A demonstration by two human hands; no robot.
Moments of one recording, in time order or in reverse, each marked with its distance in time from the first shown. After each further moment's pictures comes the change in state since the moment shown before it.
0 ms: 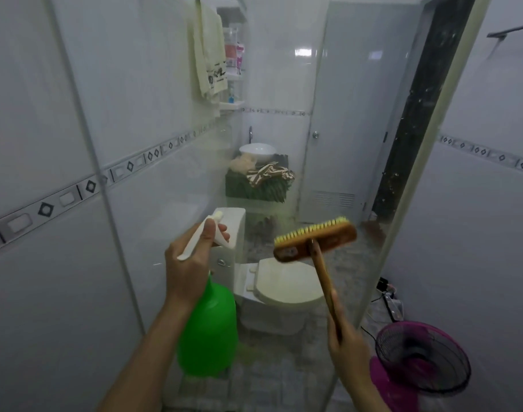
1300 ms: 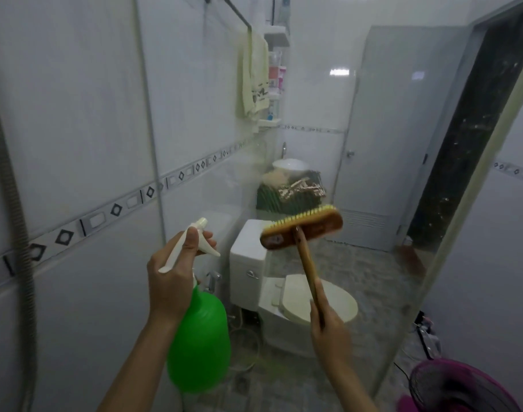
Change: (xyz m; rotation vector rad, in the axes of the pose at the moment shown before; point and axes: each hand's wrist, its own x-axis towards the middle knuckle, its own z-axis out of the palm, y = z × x) left_hand -0.007 0.016 -0.083 0.020 0.166 0.004; right_hand 0.031 -0.069 0.064 0.029 -0.021 -0.125
